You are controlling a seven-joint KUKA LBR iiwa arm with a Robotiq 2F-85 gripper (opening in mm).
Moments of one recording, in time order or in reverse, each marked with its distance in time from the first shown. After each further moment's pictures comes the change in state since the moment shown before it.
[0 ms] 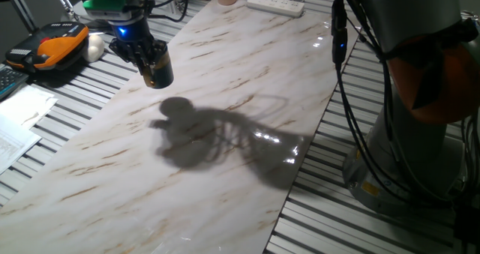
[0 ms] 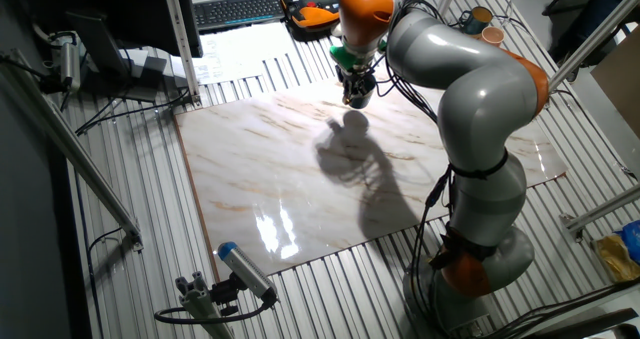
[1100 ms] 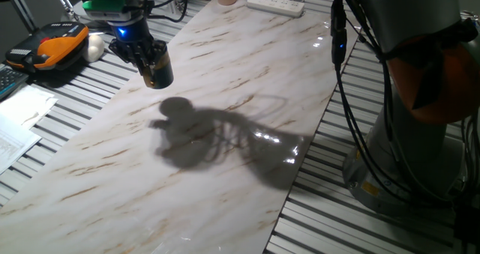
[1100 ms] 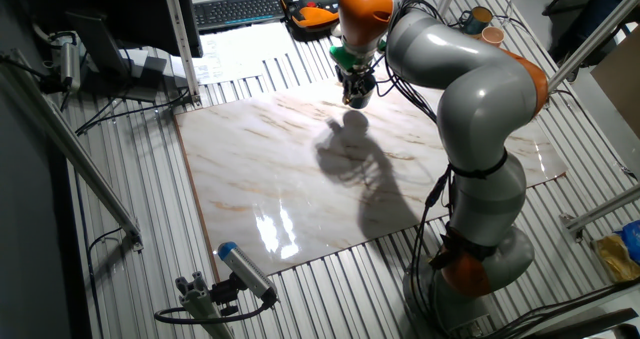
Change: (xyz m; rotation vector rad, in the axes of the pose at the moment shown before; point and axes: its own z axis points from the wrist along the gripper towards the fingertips) arm 0.000 0.000 0.001 0.001 0.000 -0.005
